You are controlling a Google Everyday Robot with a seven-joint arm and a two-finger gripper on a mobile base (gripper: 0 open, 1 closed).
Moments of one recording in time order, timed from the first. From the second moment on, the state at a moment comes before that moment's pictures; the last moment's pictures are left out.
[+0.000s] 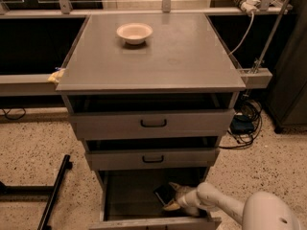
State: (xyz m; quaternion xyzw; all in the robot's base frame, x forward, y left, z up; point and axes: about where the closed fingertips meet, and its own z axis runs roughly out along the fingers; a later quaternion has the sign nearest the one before) arm 0.590 -0.103 0.141 -0.55 0.73 0.16 0.36
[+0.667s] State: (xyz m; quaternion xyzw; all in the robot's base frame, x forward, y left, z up) arm 0.592 -0.106 0.124 -0.53 0.75 0.17 0.35
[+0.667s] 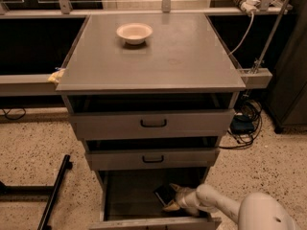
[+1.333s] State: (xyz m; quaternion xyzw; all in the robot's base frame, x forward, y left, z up) arm 0.588 -0.095 0.112 -0.53 0.76 0.18 0.35
